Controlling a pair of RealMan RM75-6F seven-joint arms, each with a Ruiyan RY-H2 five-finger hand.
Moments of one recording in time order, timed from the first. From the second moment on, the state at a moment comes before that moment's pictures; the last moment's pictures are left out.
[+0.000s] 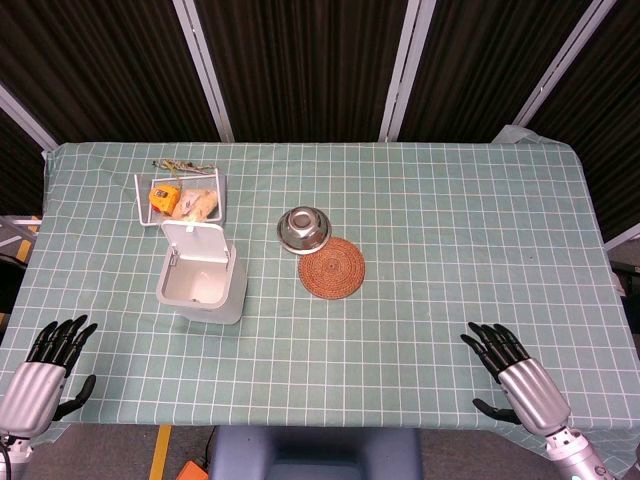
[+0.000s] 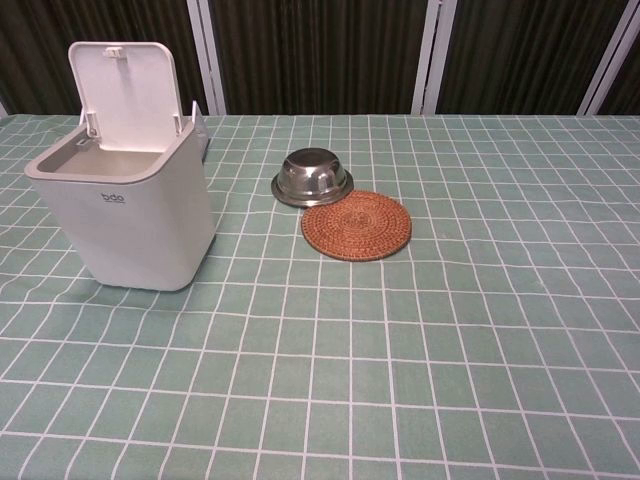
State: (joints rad) left arm -0.06 -1.18 0.07 -1.49 1.69 1.56 -0.01; right arm 0.12 -1.19 -0.15 -1.53 -1.84 1.50 0.09
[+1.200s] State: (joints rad) left arm -0.60 -1.29 -0.39 -1.70 1.14 1.13 0.25; right arm 0.13 -1.21 -0.12 -1.49 -1.84 1.53 0.11
